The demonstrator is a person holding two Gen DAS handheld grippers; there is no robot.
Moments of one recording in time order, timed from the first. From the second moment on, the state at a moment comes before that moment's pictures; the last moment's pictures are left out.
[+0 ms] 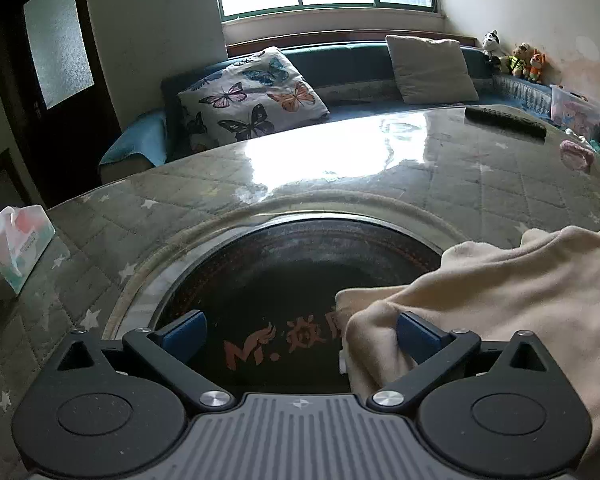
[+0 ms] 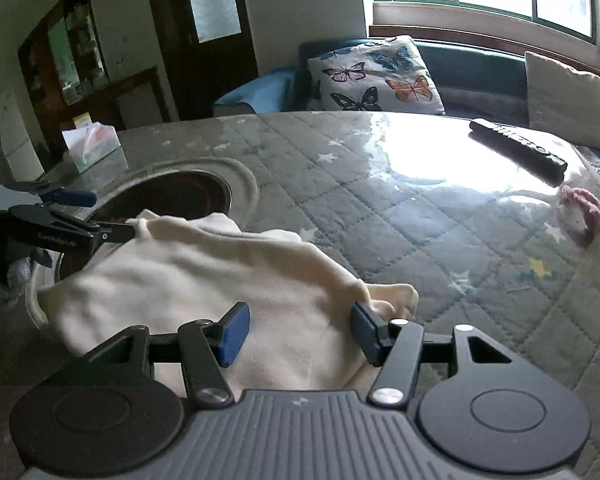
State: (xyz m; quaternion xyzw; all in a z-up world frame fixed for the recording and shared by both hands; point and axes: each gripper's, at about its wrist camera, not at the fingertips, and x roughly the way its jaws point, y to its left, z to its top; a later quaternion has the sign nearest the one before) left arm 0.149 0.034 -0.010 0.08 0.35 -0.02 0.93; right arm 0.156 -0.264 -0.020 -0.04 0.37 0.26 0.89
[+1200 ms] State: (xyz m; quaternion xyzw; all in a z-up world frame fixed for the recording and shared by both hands) left arm 0.091 0.031 0.004 0.06 0.36 -0.01 0.93; right arm 0.078 -0.271 -0.010 -0.09 0.34 0.26 0.90
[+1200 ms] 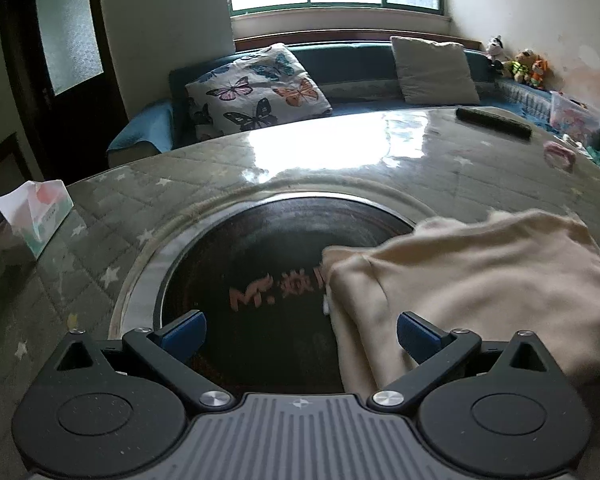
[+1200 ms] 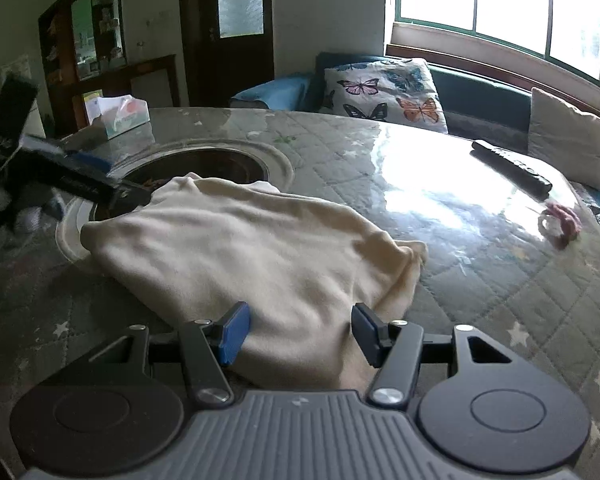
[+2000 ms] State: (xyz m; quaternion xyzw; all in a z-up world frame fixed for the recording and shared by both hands) left arm 0.051 0.020 -0.003 0.04 0.38 -0.04 0.92; right arm 0.063 -0.314 -0.012 -0.08 0.38 0.27 0.88
